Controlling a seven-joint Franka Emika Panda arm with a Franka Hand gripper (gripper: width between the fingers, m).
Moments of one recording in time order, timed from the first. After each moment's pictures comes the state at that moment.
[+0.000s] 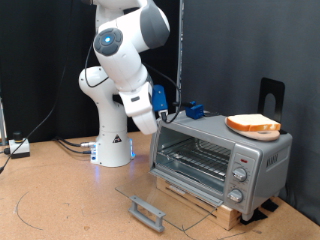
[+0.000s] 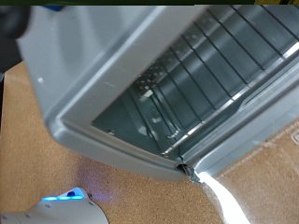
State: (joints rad) arm 0.00 -0.19 -0.22 -2.30 0.42 1.54 -0.81
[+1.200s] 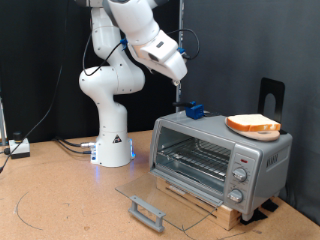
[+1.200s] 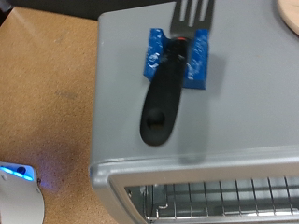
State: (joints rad) arm 0.08 -0.49 -0.16 -2.35 0.46 1.48 -1.18
